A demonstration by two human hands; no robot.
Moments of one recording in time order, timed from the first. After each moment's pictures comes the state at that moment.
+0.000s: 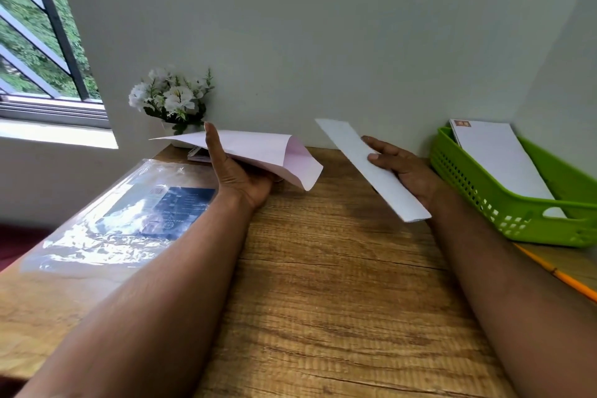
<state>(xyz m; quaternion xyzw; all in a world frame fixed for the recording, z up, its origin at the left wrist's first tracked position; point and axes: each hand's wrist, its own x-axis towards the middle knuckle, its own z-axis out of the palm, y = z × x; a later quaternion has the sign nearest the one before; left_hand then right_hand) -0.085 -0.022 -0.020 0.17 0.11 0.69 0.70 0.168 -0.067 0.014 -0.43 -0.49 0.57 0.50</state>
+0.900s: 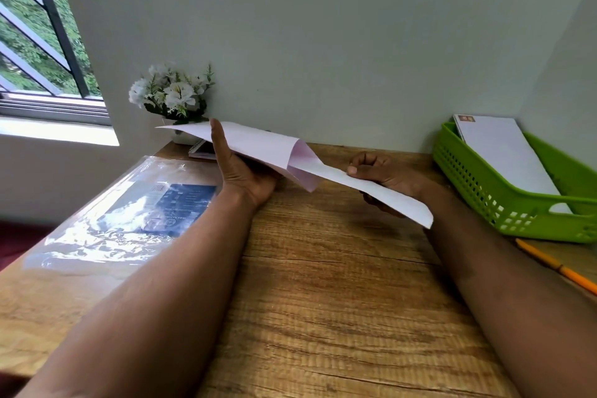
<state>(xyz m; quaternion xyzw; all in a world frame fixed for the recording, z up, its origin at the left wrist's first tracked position) -0.082 -0.018 -0.023 0.20 0.10 0.68 0.70 0.149 -0.059 0.009 -0.49 -0.57 0.55 0.36</state>
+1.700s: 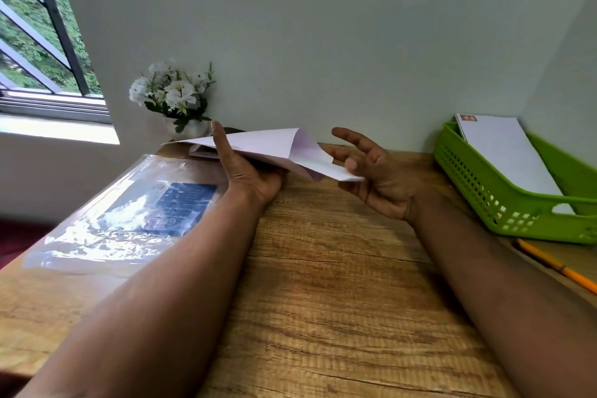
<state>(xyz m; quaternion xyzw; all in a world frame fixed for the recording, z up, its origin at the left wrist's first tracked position) -0.073 -0.025 -0.017 0.15 0.09 0.68 0.71 0.126 -0.070 0.003 -0.24 -0.52 0.67 0.47</state>
